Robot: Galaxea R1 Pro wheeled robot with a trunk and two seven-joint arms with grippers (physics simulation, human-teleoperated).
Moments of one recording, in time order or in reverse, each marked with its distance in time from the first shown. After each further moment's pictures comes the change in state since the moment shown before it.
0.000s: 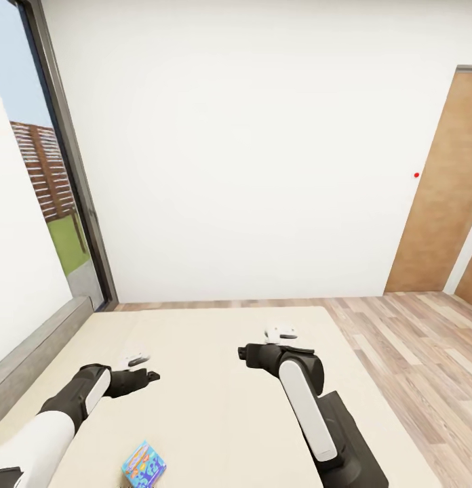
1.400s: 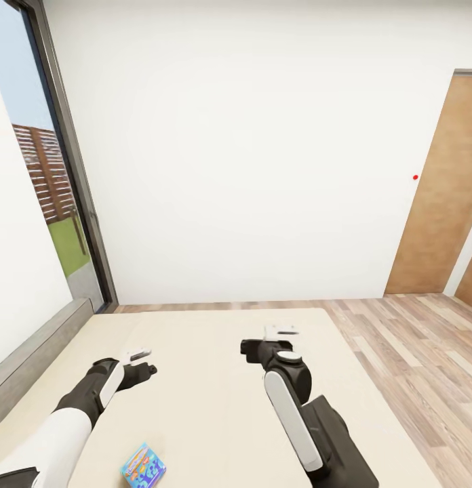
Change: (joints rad) left arm 0.002 -0.083 0.085 -0.068 -0.009 -0.025 0.308; right arm 0.001 0.000 0.092 0.037 0.150 -0.162 -0.061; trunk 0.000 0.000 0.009
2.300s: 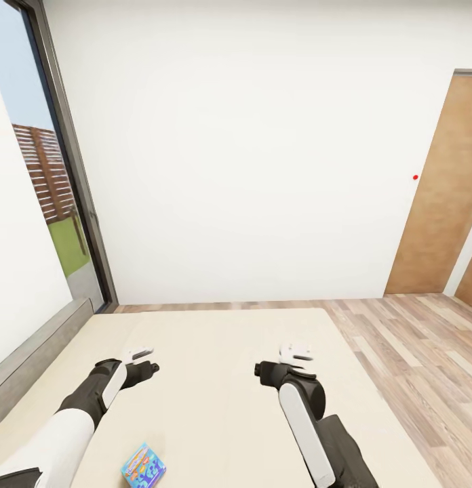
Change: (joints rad) left arm 0.003 -0.014 0.006 0.000 0.002 -0.043 0.002; right arm 0.093 0.000 -0.121 0.026 -0.052 0.023 -0.027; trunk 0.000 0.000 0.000
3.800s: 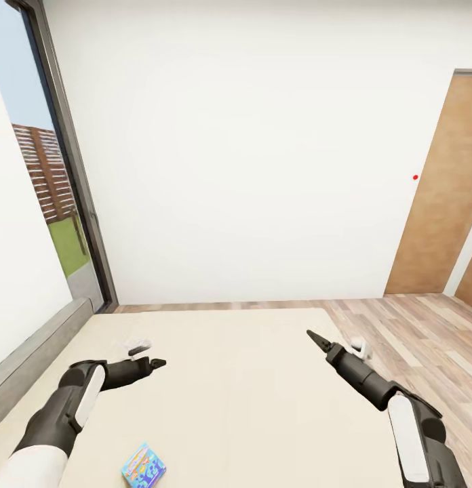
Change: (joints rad) left arm 0.187 0.039 0.003 -0.455 0.031 0.283 -0.346; right arm 0.047 -0.103 -0.710 0.051 -0.006 -0.117 1.218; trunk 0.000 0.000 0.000
